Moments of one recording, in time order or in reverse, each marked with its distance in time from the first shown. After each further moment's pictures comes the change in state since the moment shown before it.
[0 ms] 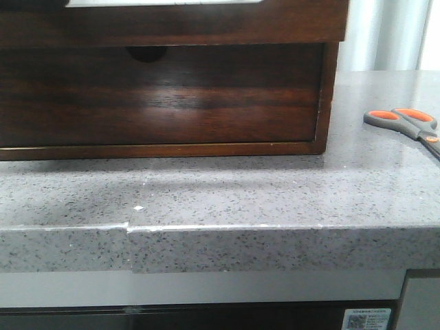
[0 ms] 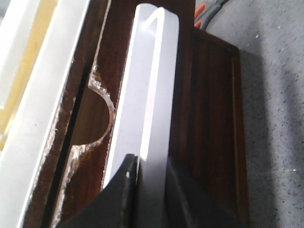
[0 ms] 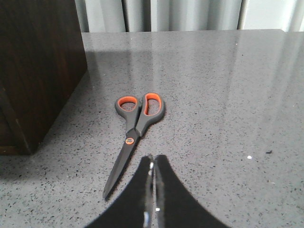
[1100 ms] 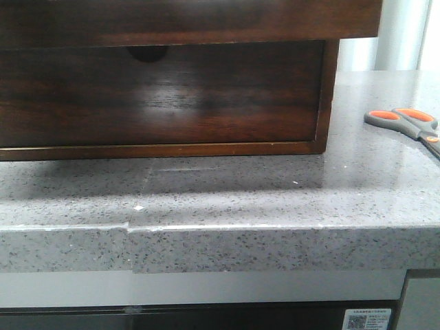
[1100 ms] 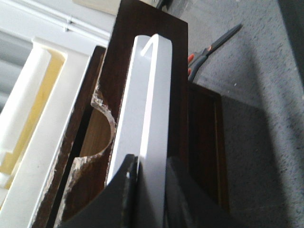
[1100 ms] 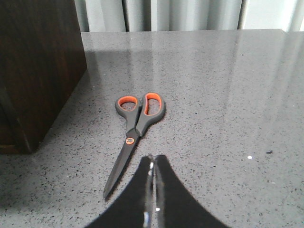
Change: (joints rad) left arm 0.006 -0.114 0.094 0.019 -0.157 -0.005; right arm 0.000 0.000 0.000 0.000 0.002 -0.002
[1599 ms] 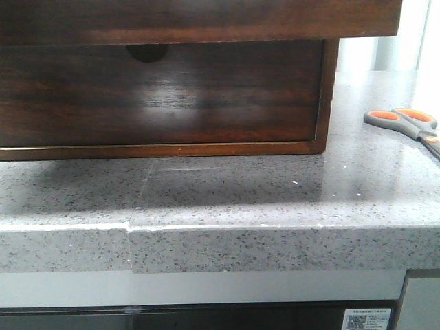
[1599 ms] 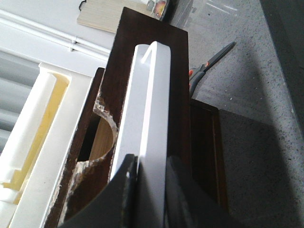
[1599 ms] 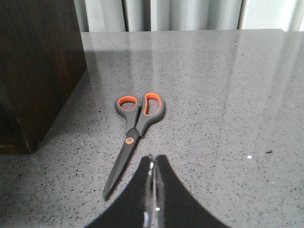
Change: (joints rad) left arm -0.002 -0.056 0.025 0.022 -0.032 0.000; right arm 0.000 0.000 0.000 0.000 0.000 0.000
